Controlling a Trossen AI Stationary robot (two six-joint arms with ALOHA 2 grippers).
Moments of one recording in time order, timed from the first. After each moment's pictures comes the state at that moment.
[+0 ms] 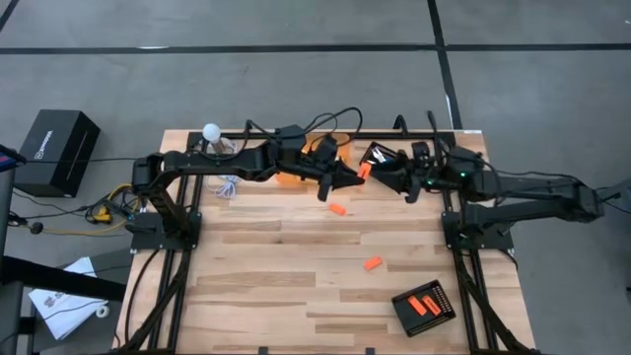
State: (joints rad) left arm 0.17 1.72 1.41 0.26 0.39 -0.53; right arm -0.17 0.83 0.63 0.30 -0.08 0.62
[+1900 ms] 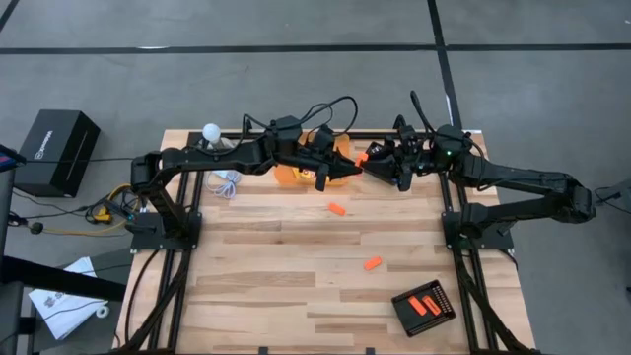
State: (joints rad) left arm 0.22 1.71 1.41 0.27 0.41 -0.53; right arm -0.32 1.00 0.80 0.27 -0.37 0.59
